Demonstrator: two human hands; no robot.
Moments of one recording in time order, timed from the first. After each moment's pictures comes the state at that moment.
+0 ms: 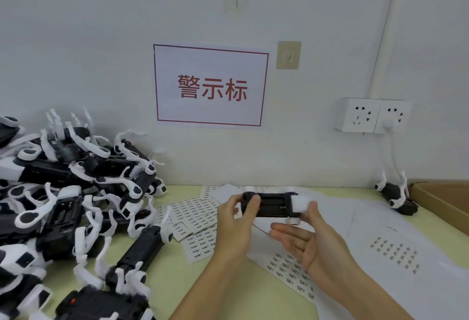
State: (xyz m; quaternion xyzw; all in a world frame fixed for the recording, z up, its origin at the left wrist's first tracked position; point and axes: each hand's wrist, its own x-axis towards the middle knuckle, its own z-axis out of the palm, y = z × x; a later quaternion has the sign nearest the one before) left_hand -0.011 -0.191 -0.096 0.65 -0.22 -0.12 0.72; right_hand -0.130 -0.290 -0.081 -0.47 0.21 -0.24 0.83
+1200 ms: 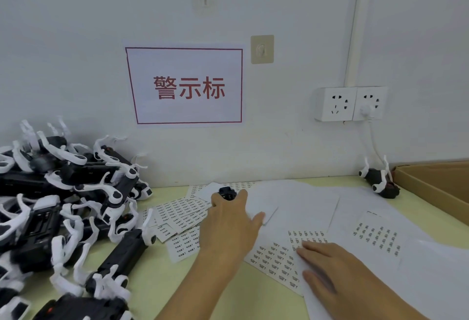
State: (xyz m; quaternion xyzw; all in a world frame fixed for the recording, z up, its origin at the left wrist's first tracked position) left_hand -0.042 -0.189 -0.064 0.92 -0.33 0.04 0.20; right_hand -0.210 -0.326 -0.124 -0.97 0.20 -0.11 0.11
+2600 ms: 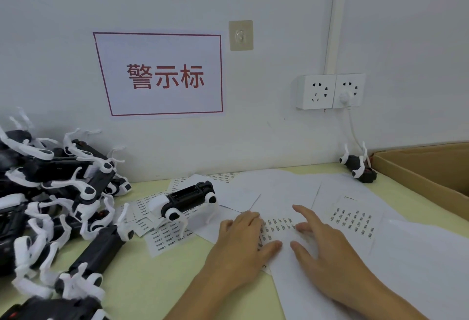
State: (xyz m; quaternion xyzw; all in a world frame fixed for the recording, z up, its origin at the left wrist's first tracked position) left_hand -0.049 -0.215 -0.140 0.81 -0.54 -0.01 0.23; right_hand -0.211 -0.326 -0.125 -0.90 0.28 -0.20 0.27
